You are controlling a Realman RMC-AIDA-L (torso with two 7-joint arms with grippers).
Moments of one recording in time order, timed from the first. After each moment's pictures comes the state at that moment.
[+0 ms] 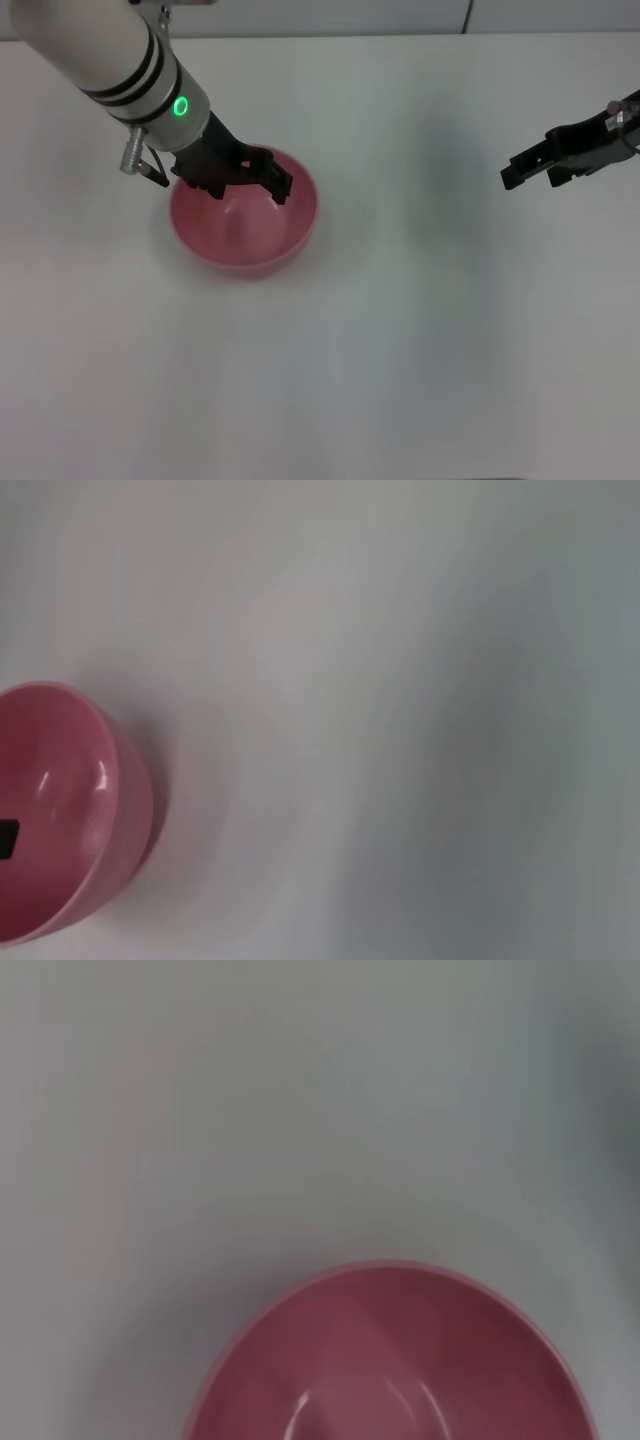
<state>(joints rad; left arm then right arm) -0.90 -2.05 1.47 0.94 -0.55 -1.28 -0.06 0.86 1.97 -0.78 -0.78 0.43 1.54 -0.53</state>
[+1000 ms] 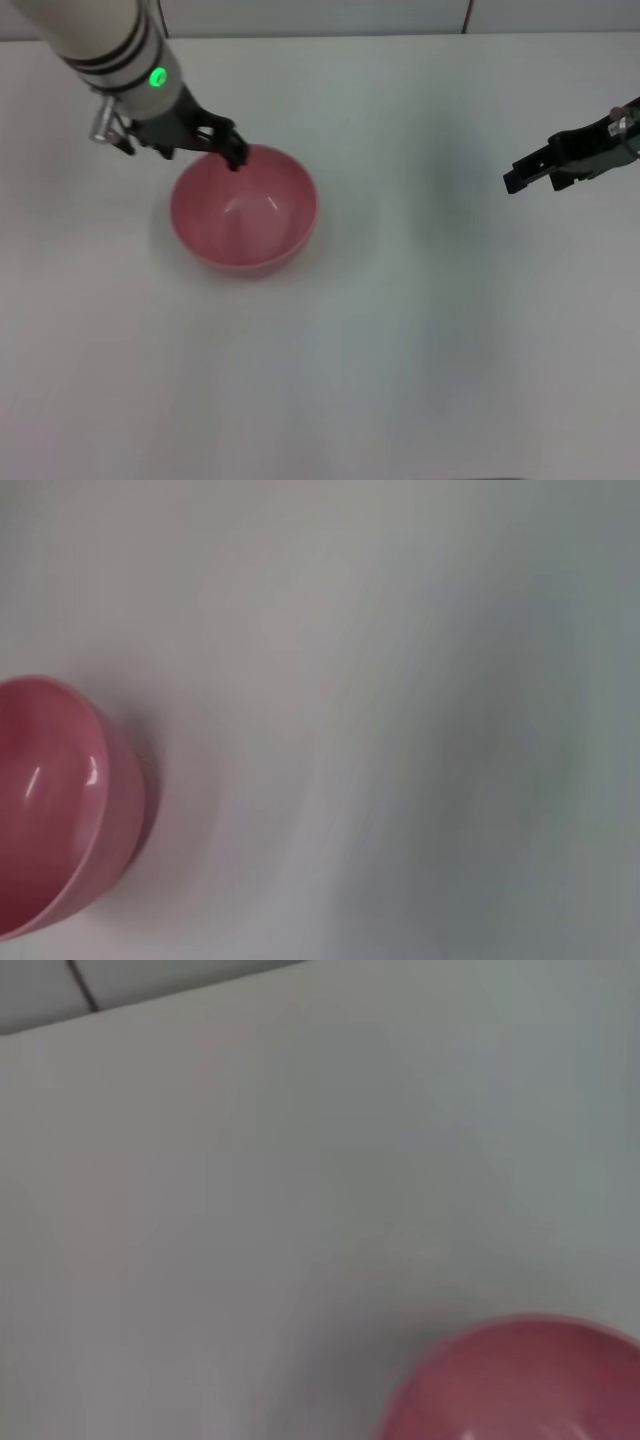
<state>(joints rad) -0.89 -2.04 1.49 1.07 -0.33 -1.35 -0.15 0.85 1.97 -0.78 -0.77 0.43 1.53 -0.55</state>
